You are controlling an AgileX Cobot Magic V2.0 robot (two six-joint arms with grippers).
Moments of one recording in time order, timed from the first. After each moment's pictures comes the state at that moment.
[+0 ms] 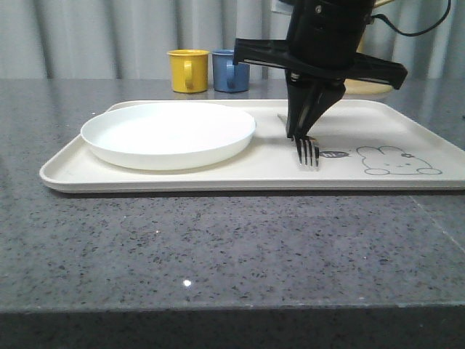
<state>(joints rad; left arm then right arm) -0.15 0.07 -0.34 -0.04 0.33 0.13 0.47 1.83 -1.50 0.01 0.89 0.58</state>
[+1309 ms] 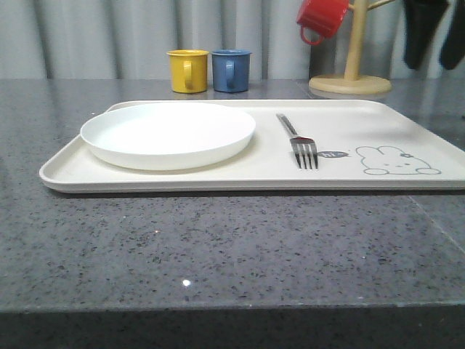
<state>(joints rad) -0.15 0.07 -0.34 -0.04 0.33 0.13 0.16 1.61 -1.47 -0.05 1.08 0.29</state>
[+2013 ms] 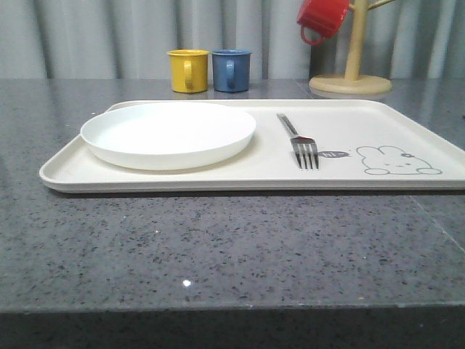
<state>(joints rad) -0.15 0.07 -0.34 -0.04 0.33 0.13 -0.13 1.65 -1.27 -0.05 1.00 0.10</state>
